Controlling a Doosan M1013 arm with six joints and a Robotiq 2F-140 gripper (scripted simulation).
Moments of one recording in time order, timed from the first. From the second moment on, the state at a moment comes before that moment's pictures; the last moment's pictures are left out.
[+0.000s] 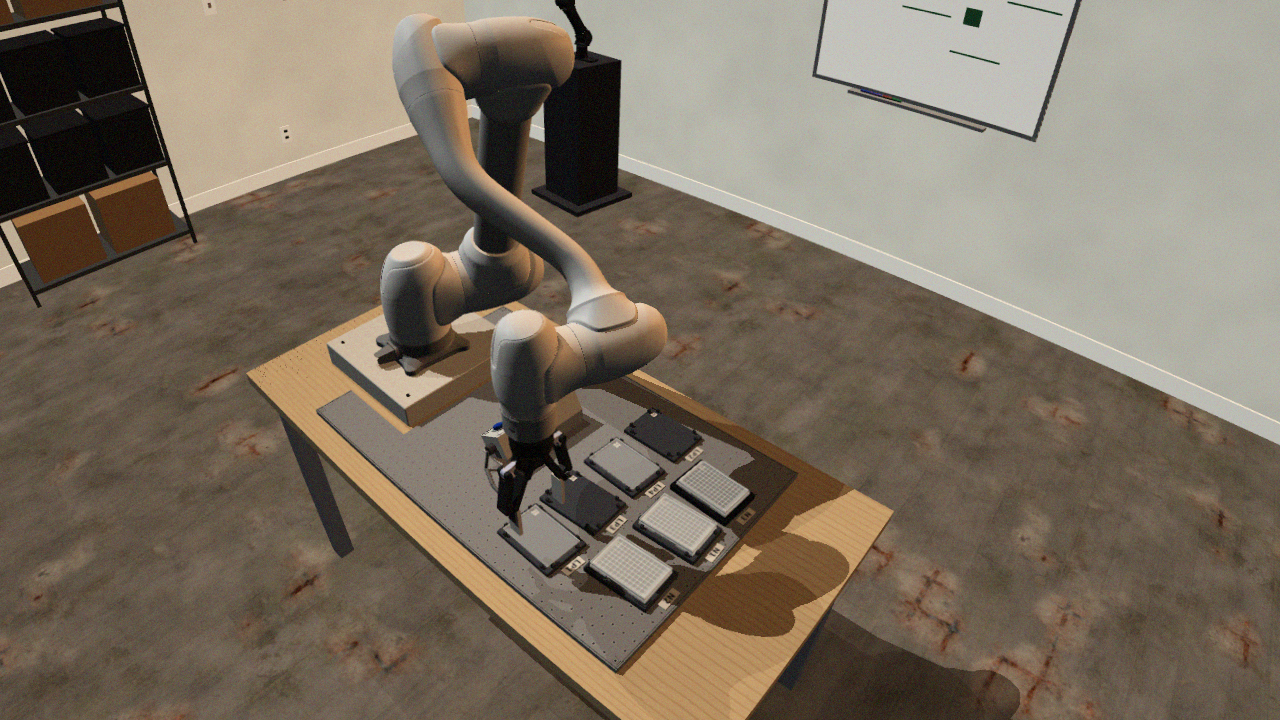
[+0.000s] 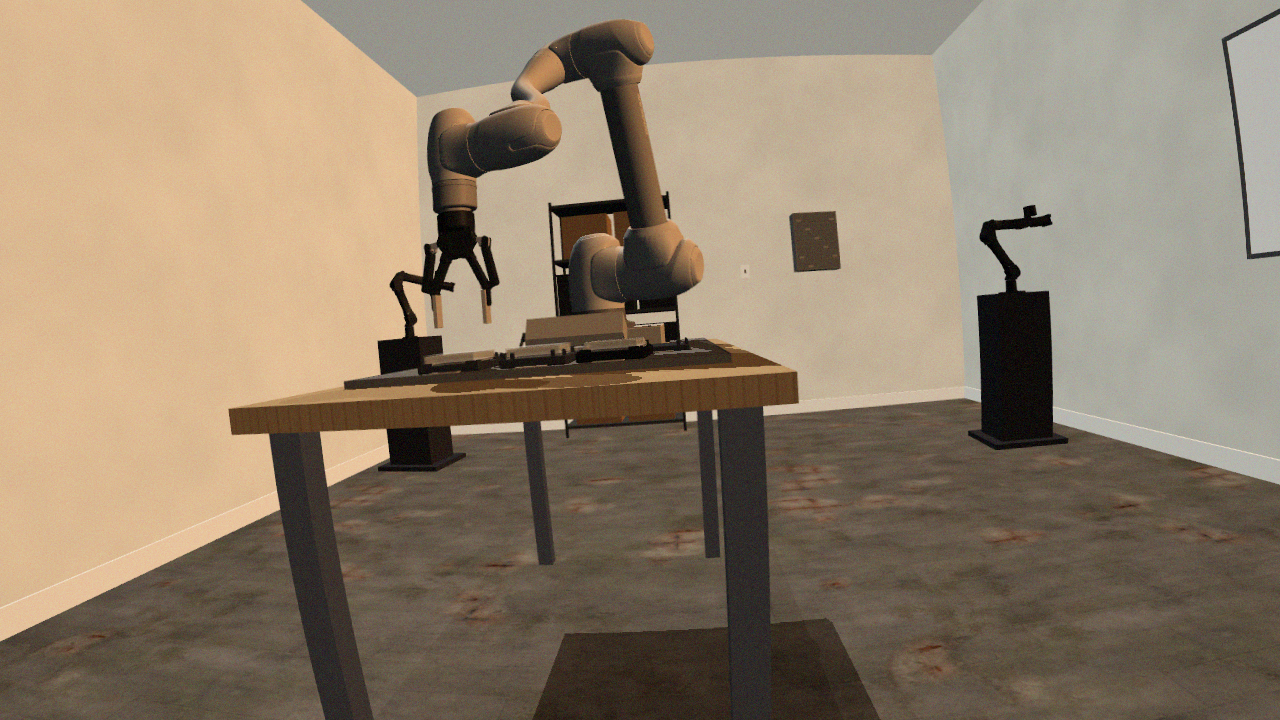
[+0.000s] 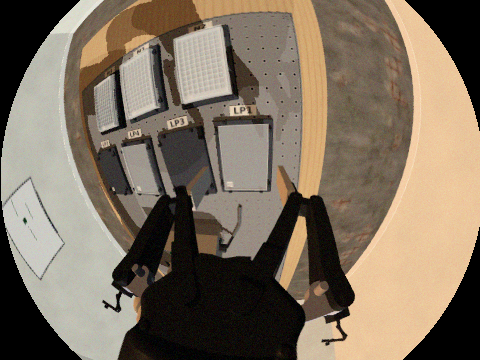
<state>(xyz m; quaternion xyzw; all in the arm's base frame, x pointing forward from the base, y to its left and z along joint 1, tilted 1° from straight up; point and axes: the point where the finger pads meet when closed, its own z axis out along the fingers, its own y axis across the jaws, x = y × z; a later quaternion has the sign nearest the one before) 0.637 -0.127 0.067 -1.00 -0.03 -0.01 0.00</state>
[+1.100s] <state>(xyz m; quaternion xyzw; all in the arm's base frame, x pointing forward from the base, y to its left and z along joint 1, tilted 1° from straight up) 0.639 -0.127 0.052 -1.00 -0.03 -0.01 0.00</state>
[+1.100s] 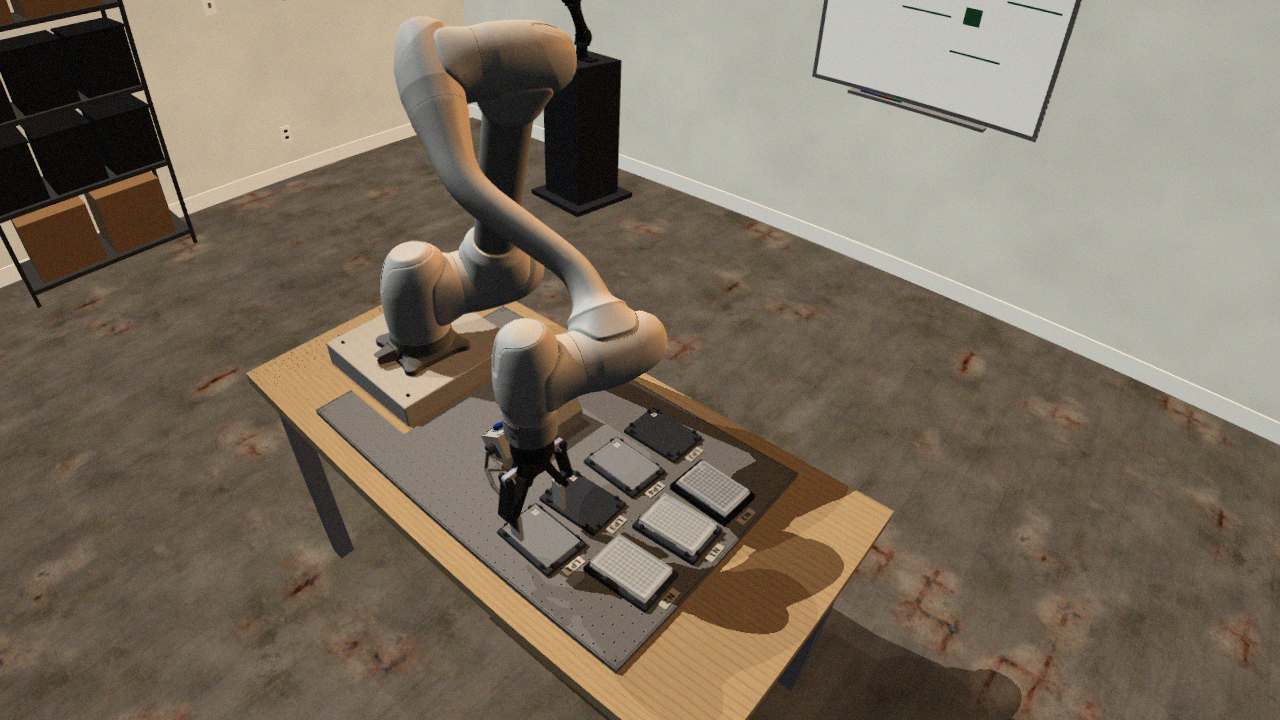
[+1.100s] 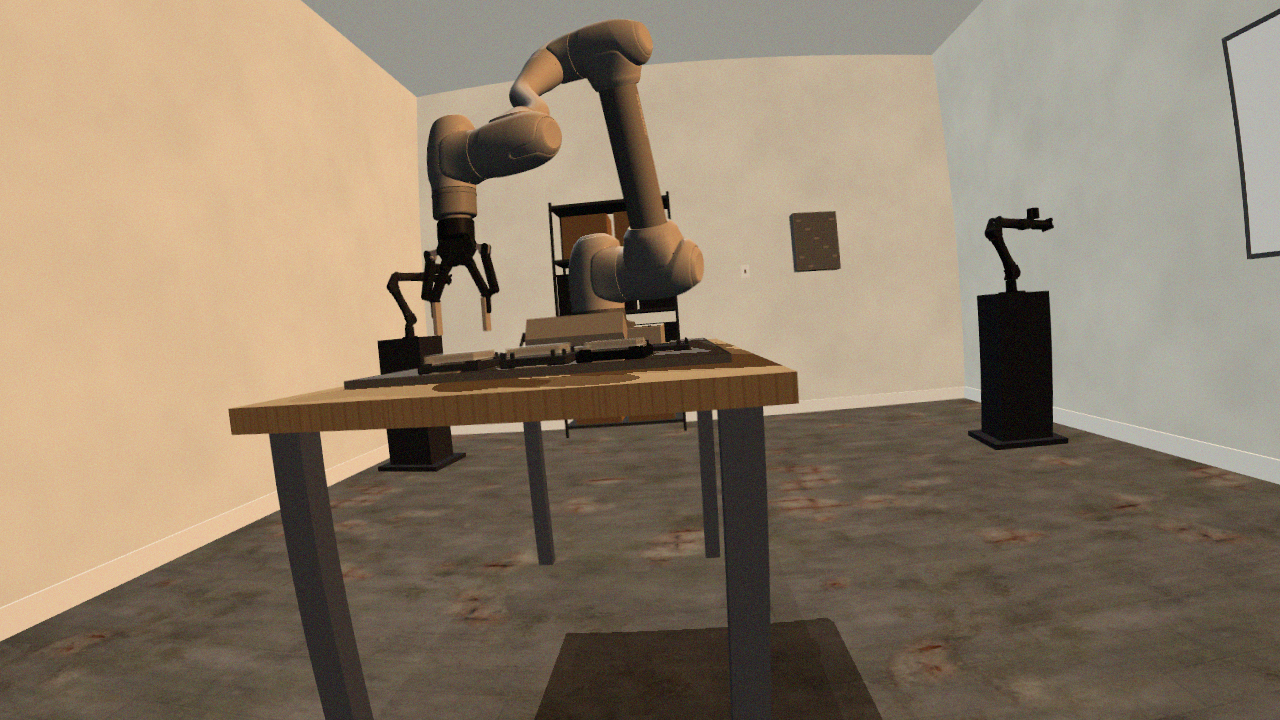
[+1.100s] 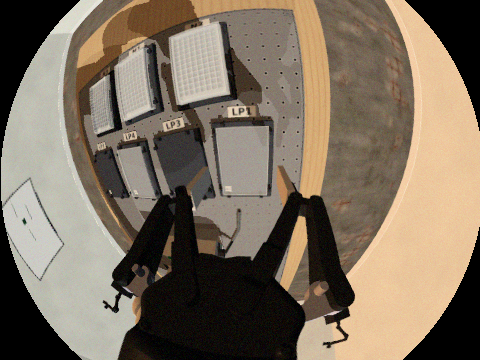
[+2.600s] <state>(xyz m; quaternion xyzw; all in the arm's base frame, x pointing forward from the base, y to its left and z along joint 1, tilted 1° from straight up) 0.640 -0.128 0.025 -1.00 -0.03 -0.01 0.00</state>
